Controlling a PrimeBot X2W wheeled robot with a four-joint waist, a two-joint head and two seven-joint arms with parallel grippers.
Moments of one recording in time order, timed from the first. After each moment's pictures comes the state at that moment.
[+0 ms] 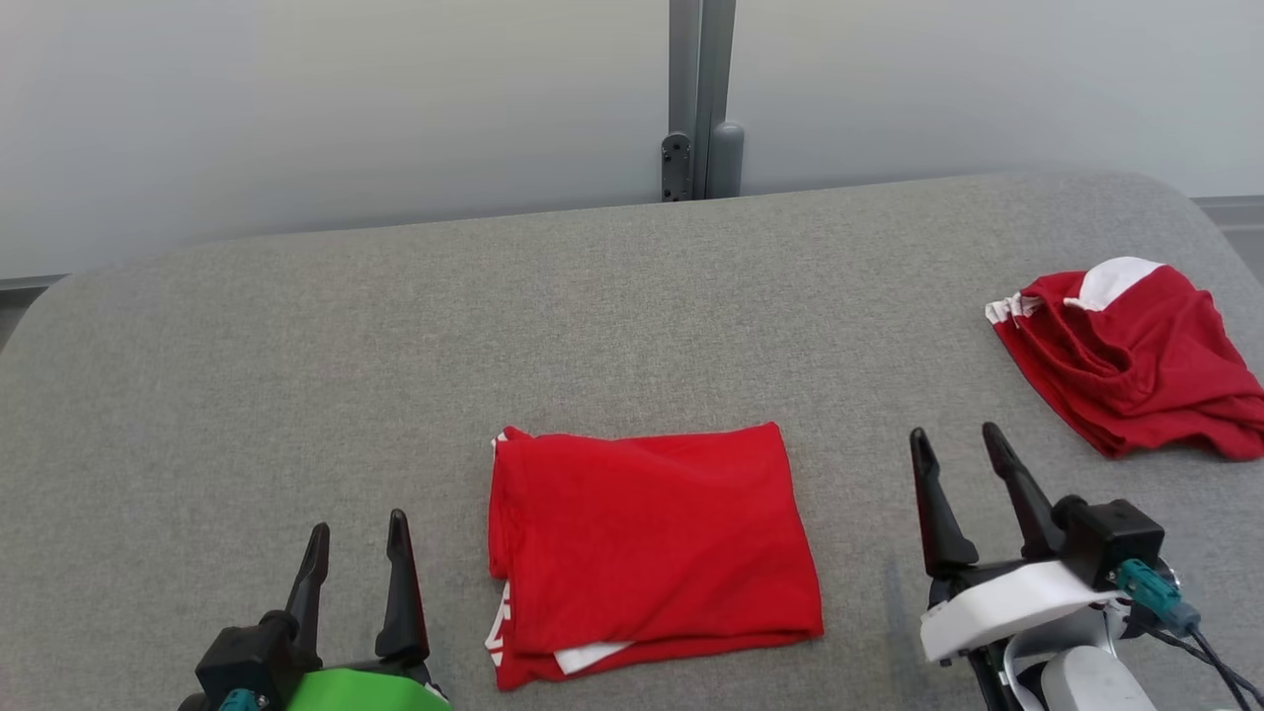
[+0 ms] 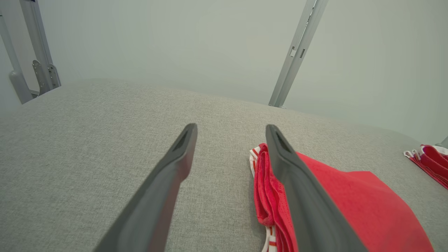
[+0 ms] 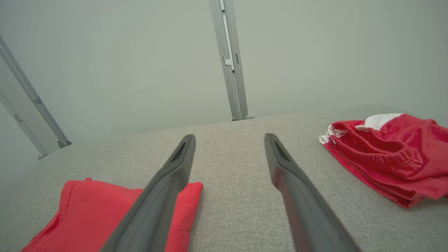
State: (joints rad) left arm 0.07 0.13 -0.24 0.10 -0.44 0.11 -0.26; right arm -0.05 -0.05 0.07 0.19 0.23 0.13 -0.26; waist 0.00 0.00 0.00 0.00
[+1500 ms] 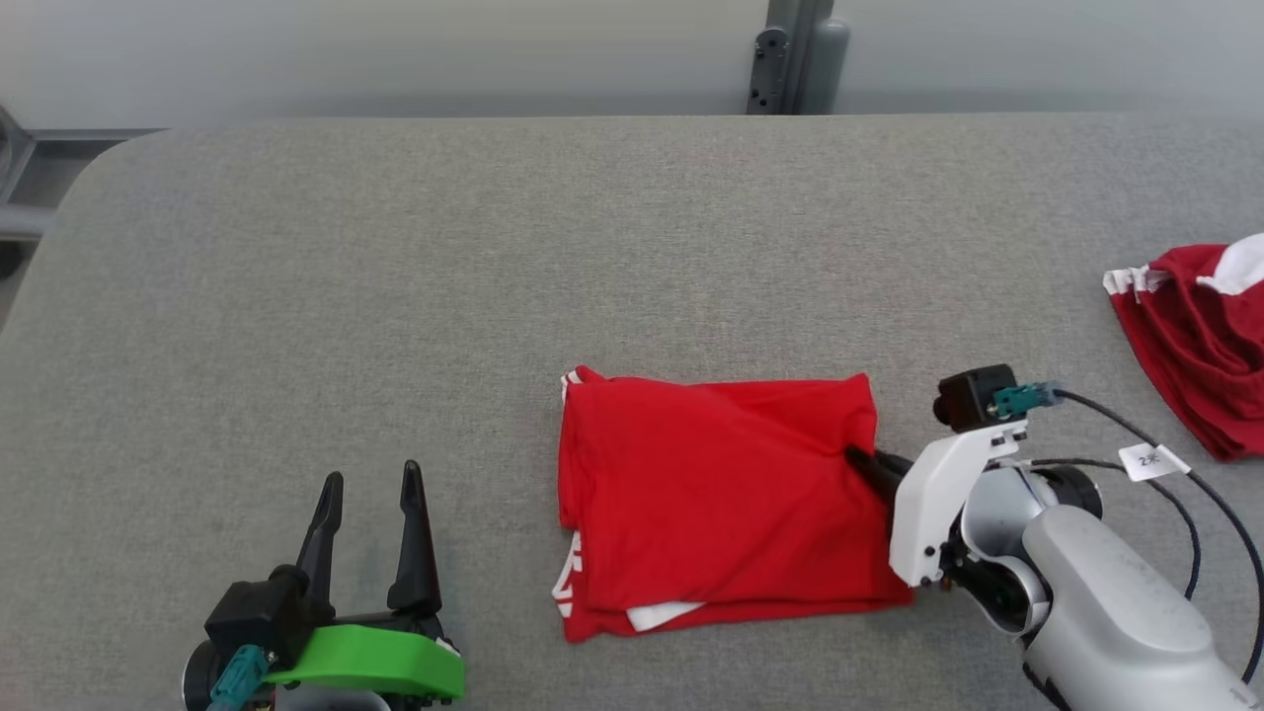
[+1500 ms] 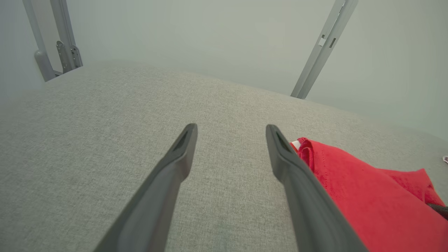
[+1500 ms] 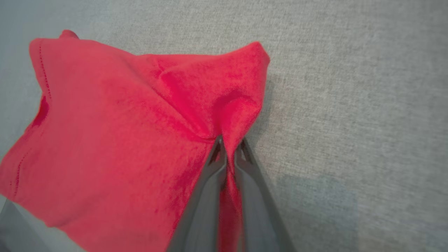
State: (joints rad) left arm 0.00 0.06 -0.18 0.14 -0.38 0.03 -0.26; right arm -0.42 -0.25 0.43 0.52 0.64 0.13 0.30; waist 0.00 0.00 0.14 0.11
